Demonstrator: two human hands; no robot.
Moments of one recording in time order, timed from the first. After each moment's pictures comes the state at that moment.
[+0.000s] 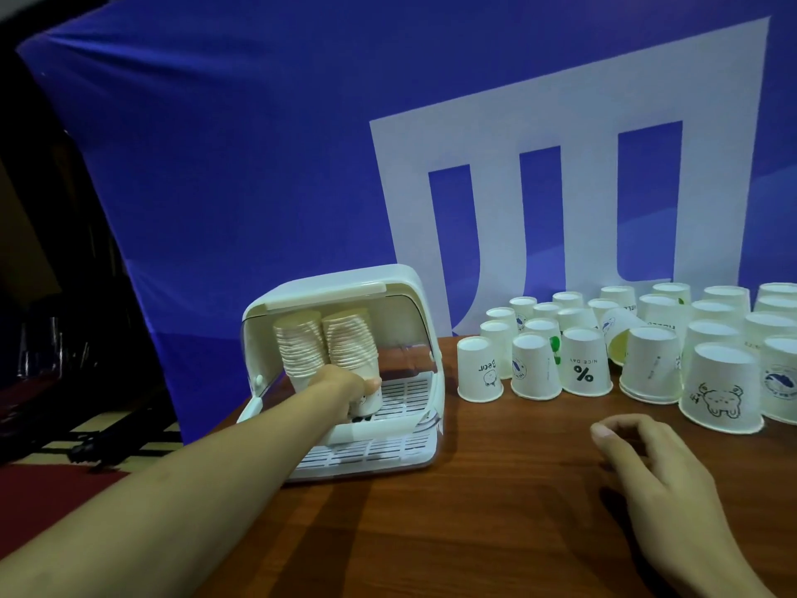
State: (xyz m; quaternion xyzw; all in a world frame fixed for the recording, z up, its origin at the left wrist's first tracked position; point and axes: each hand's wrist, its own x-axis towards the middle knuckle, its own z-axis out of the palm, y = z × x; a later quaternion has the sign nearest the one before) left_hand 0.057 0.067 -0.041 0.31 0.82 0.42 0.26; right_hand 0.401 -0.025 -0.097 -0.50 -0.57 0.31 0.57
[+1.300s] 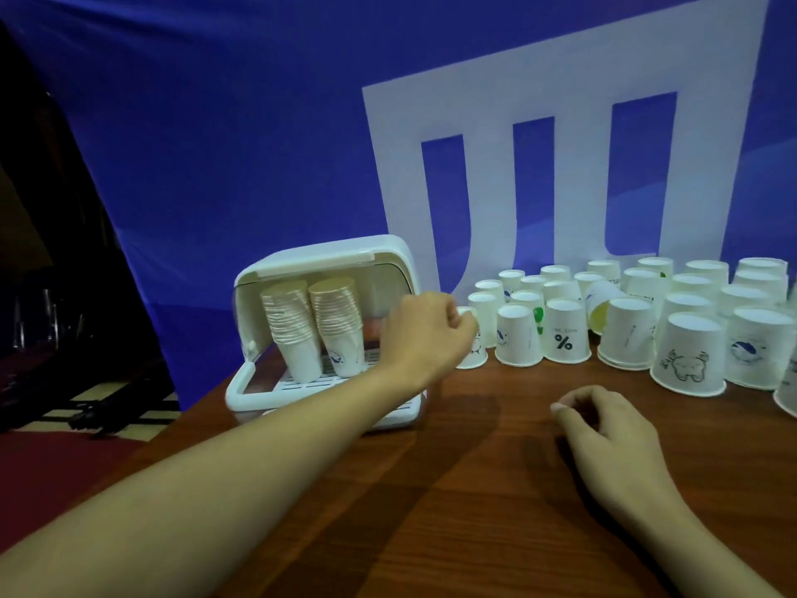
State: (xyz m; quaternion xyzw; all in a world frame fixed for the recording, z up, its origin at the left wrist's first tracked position) left_hand 0.204 0.004 -0.001 0.64 0.68 0.34 -0.10; right_hand 0.401 -0.020 -0.098 -0.57 -0.64 0.26 0.45
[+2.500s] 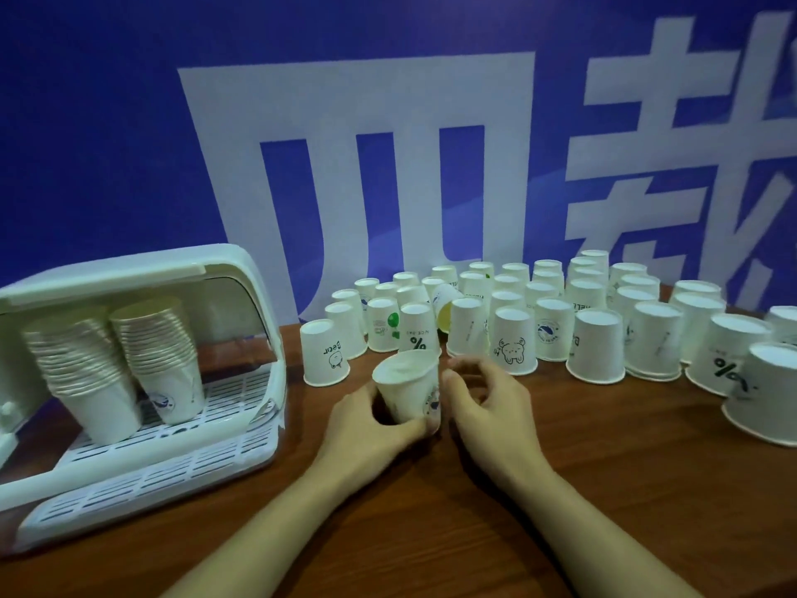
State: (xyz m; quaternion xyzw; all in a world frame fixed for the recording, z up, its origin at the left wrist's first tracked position) left_hand 0.251 0.013 -0.101 0.68 0.56 0.39 0.26; right_hand 0.419 -0.003 -0.098 -0.53 -0.55 0.21 0.60
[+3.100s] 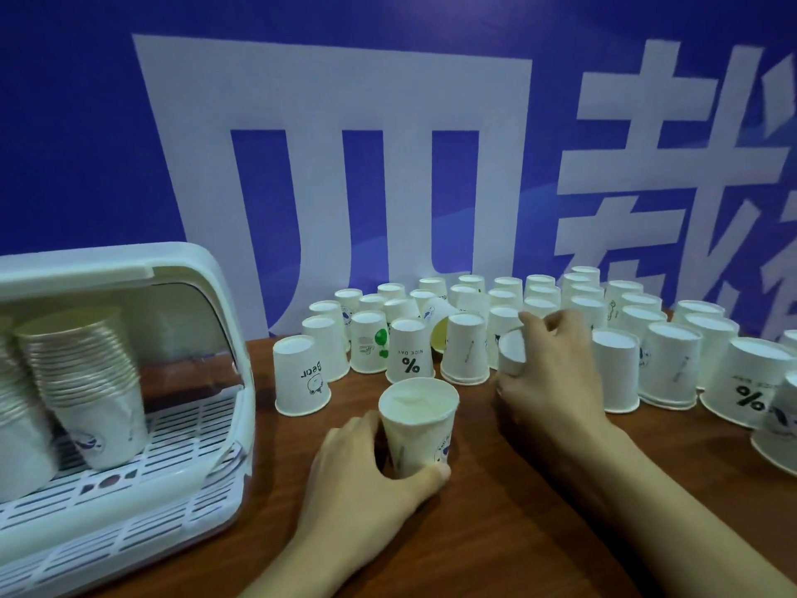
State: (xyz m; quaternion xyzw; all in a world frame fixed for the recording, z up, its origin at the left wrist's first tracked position) left_hand 0.250 0.025 -0.112 0.71 0.57 0.36 0.20; right_hand 0.483 0.067 -0.072 -0.72 -0.57 -0.10 0.37
